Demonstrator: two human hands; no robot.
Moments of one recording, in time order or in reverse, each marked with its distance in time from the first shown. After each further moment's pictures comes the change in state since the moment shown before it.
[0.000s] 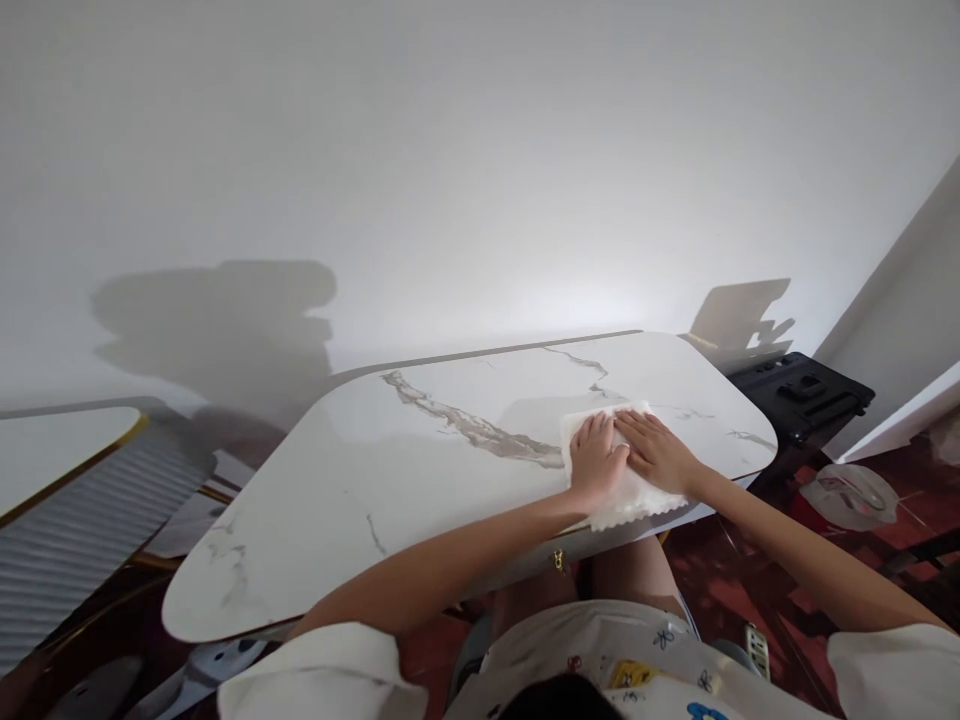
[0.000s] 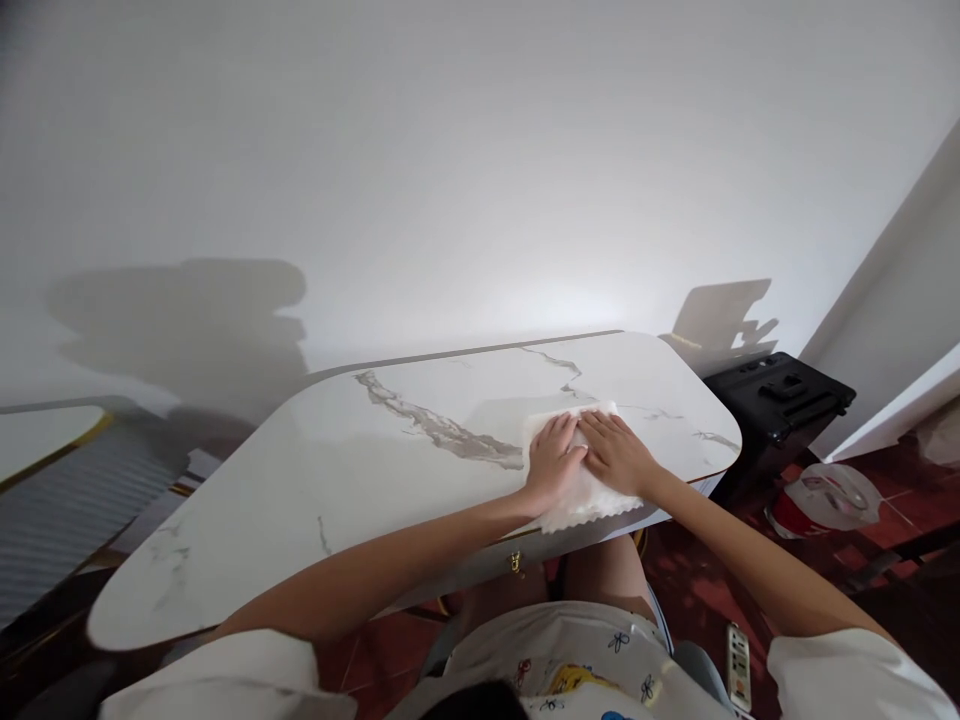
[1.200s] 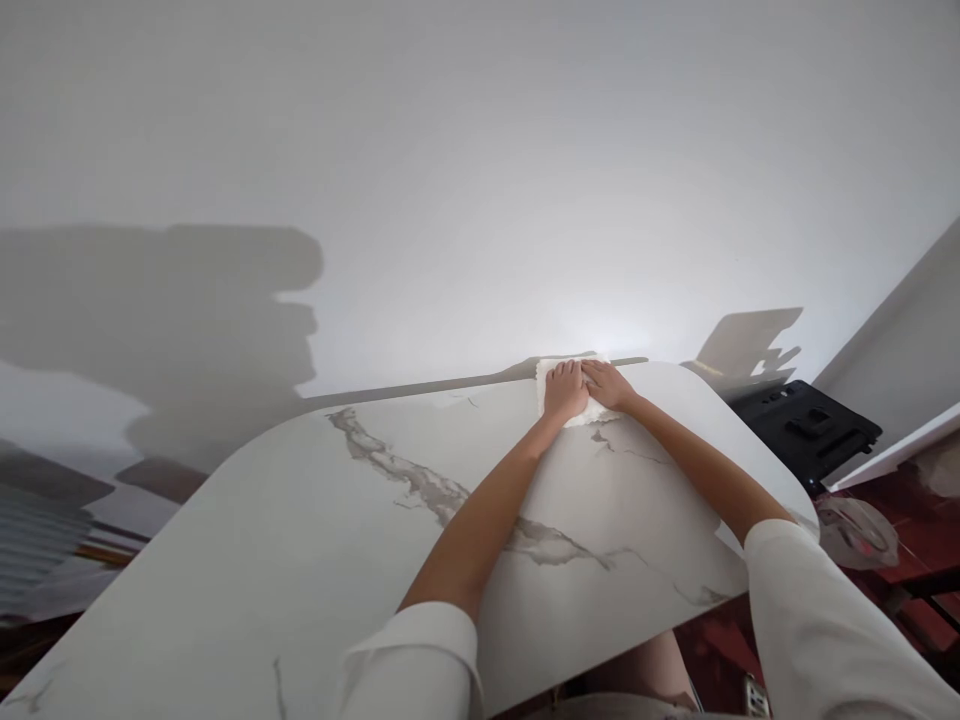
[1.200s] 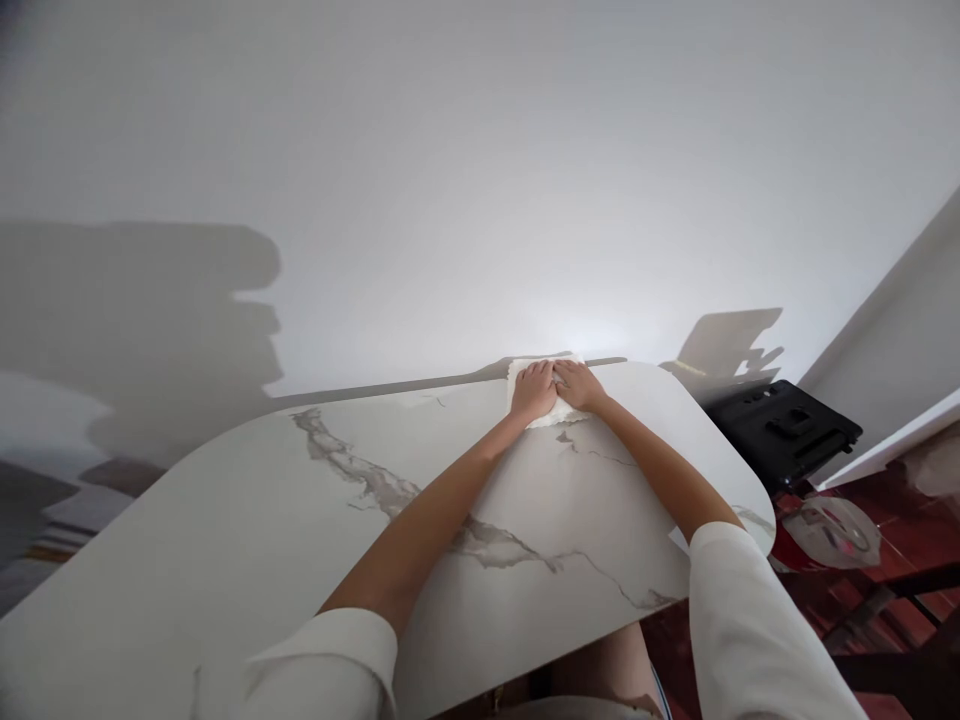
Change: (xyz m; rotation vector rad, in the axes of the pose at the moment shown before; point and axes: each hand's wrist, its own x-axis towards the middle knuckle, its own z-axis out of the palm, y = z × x) left_hand 0.235 -0.072 -0.026 0.362 0.208 0.193; right_hand 0.238 0.116 0.041 0.020 0.068 0.003
